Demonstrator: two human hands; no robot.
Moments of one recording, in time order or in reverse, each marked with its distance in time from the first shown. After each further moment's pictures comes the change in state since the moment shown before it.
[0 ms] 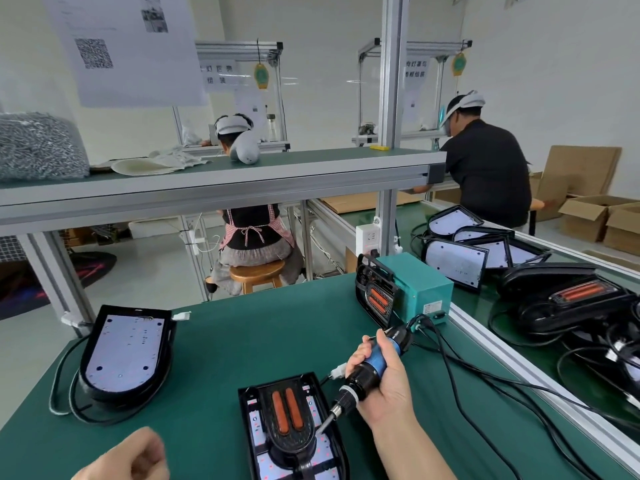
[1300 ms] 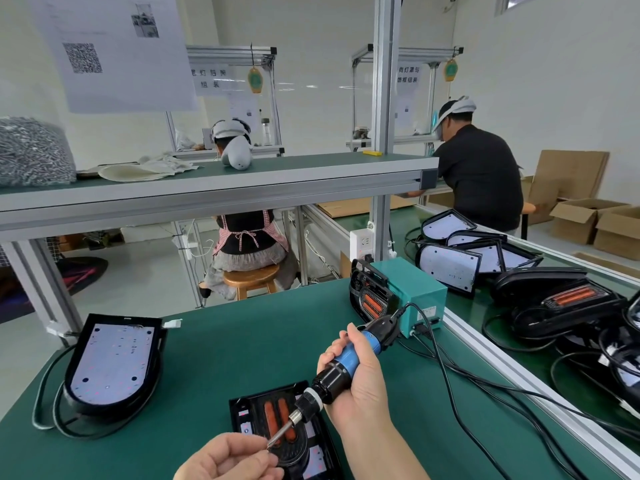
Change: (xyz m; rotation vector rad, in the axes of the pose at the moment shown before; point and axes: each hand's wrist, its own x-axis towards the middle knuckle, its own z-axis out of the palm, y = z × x) left_hand -0.029 0.054 0.055 -1.029 -0.511 -0.458; right_hand -0.029 0.032 0.047 -0.045 0.036 -0.062
